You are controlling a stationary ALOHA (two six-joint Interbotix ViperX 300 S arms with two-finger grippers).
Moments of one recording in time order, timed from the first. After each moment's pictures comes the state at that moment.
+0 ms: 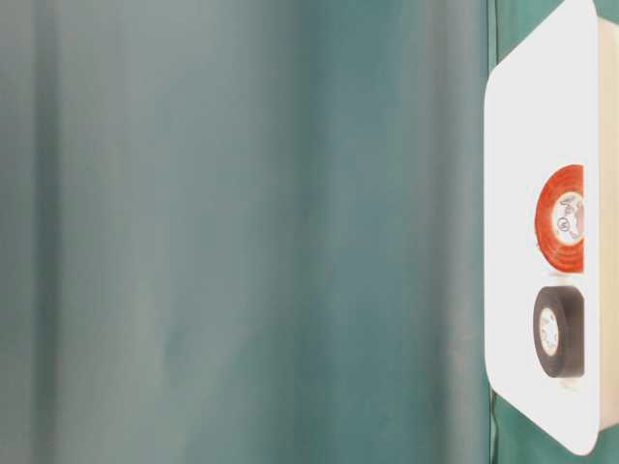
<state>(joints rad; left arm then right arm) 0.20 -0.53 1.00 -0.02 0.27 0.07 -0.04 -1.18 1.50 -0.08 0.01 0.00</state>
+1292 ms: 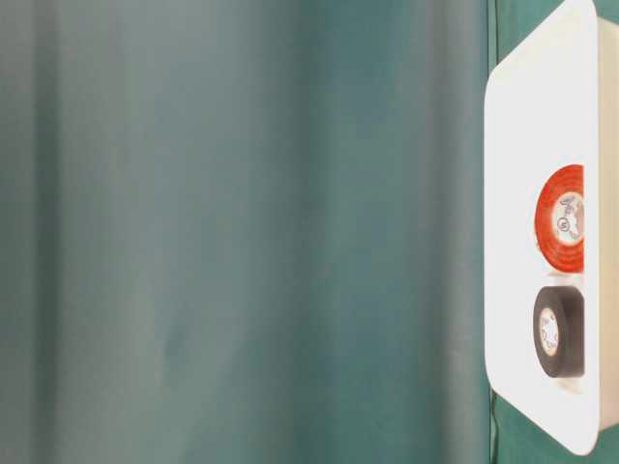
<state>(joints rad) -0.02 -0.88 1.21 -0.03 0.25 0.03 -0.04 -1.18 1.50 -0.08 0.01 0.00</state>
